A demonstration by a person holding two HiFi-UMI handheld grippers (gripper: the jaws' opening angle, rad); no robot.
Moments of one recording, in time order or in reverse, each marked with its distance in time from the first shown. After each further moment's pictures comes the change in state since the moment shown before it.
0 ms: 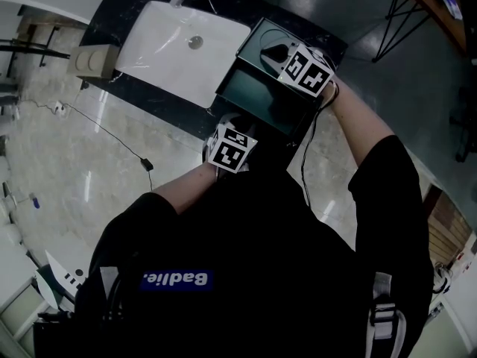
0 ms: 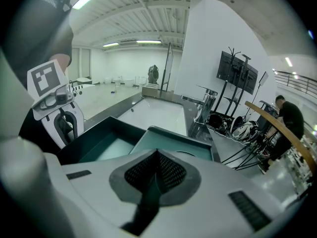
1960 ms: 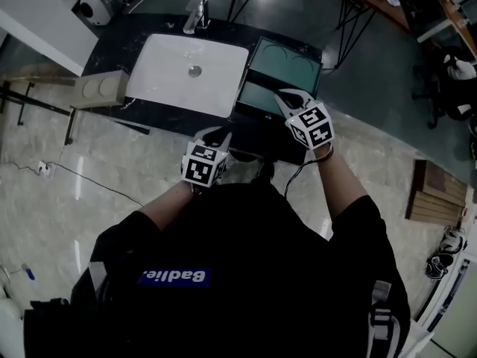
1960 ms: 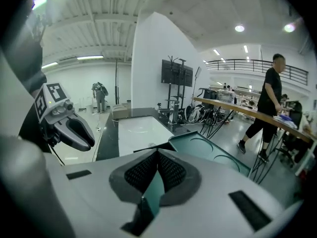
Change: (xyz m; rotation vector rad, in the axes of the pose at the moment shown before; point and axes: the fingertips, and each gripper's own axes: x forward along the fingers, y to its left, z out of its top) left arm -0.143 0.083 -0.046 0.078 -0.219 -0.111; right arm -0.066 0.114 0.054 0.520 -0.094 -0.491
